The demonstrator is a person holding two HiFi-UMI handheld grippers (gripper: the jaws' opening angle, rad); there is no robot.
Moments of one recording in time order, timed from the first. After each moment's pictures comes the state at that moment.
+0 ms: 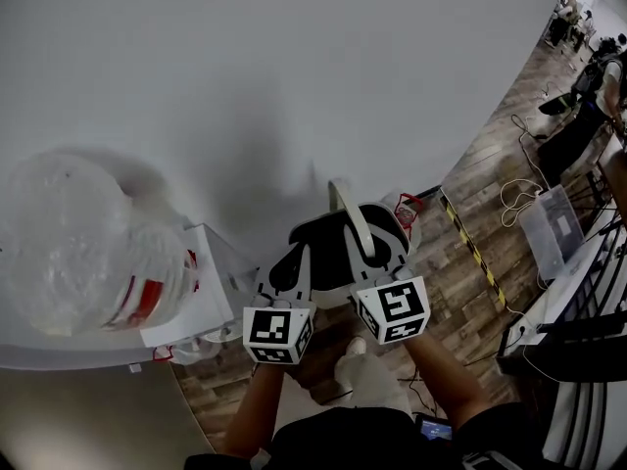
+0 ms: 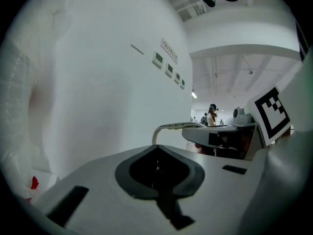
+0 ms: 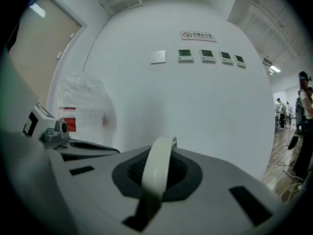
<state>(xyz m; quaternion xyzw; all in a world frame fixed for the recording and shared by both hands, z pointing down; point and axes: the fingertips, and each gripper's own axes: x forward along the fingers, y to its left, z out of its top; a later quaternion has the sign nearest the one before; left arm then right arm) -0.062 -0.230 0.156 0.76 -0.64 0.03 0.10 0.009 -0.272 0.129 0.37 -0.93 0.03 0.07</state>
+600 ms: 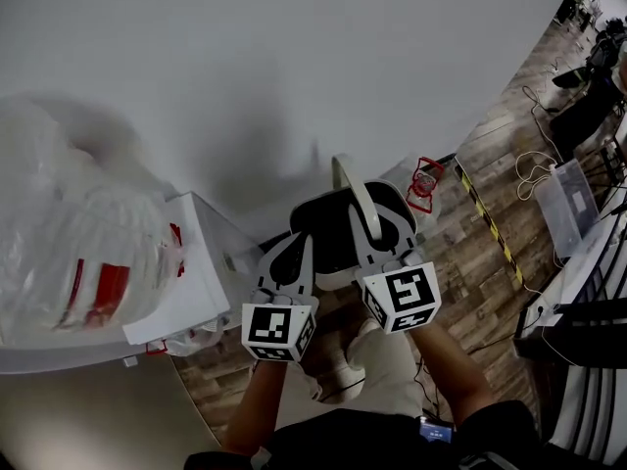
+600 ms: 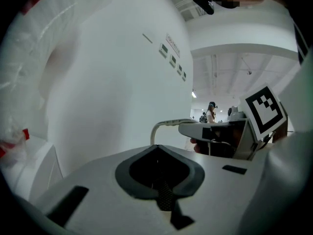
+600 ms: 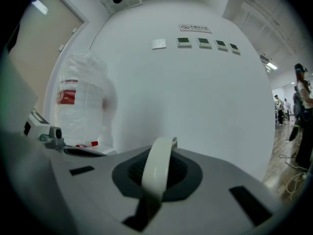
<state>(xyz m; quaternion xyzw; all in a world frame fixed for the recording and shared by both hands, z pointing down) -0.086 -0.214 0.273 0.77 -0.63 0.02 0.11 -0.018 -0.269 0.236 0.37 -0.92 0.04 0.06</state>
